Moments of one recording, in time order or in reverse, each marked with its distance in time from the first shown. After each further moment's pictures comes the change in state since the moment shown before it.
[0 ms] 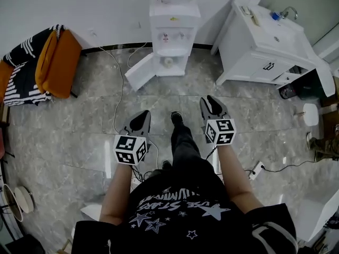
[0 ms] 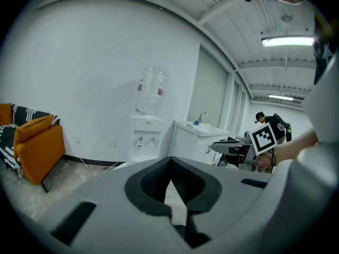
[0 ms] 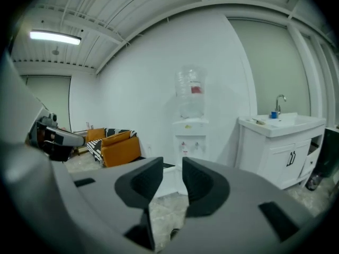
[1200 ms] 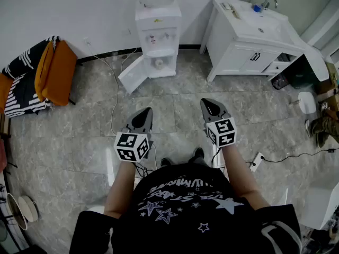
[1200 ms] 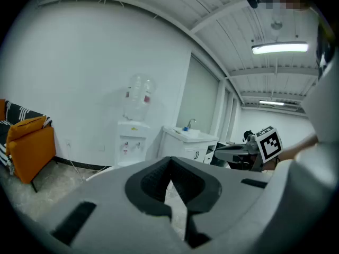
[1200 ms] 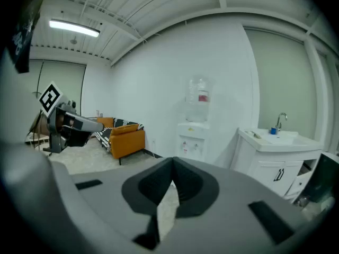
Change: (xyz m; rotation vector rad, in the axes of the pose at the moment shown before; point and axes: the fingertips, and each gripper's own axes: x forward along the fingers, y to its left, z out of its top) left arm -0.036 -0.089 0.010 -0.003 -0.065 -0.076; right arm -0.116 0.010 0.006 -0.160 0.029 0.045
